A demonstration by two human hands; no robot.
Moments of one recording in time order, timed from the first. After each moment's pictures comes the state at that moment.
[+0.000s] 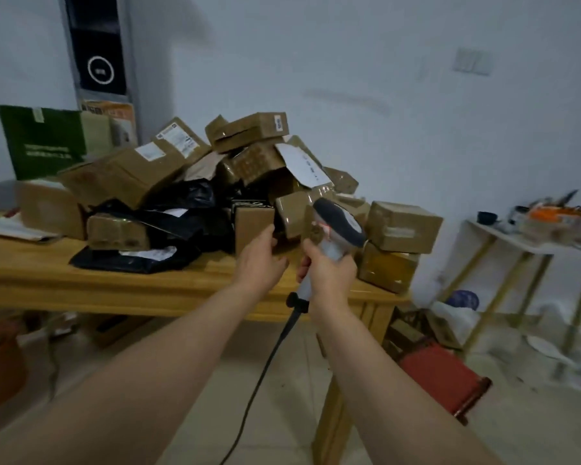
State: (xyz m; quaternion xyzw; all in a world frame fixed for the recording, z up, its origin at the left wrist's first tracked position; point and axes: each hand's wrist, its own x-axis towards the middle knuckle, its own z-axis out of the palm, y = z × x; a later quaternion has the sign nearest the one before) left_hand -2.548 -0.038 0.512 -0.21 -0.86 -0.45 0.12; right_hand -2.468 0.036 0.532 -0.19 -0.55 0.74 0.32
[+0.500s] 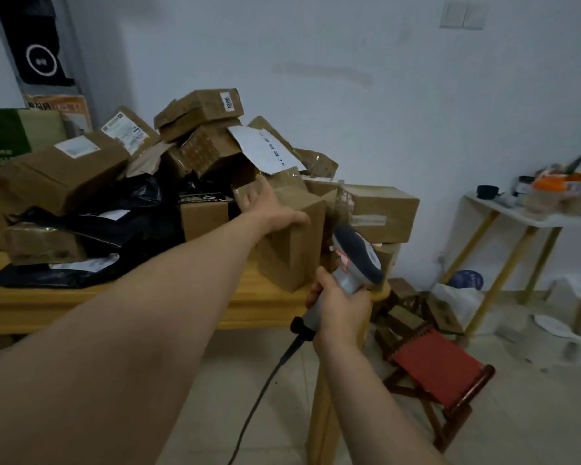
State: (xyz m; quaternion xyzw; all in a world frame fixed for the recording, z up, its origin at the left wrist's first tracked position) left_hand -2.623 0.100 0.563 -0.16 -0.92 -0.36 0.03; right_hand -2.467 0.143 0.484 -0.28 -0.46 0.77 0.34
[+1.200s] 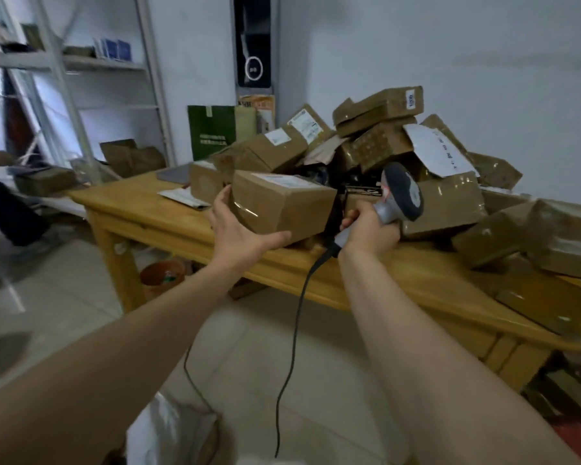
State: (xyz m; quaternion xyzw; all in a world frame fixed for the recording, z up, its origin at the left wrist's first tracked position) left_hand -2.538 -0.183 0.518 0.03 -0.80 -0.54 0.27; right_hand -2.560 -0.021 0.543 -0.17 -0.41 0.86 0.24
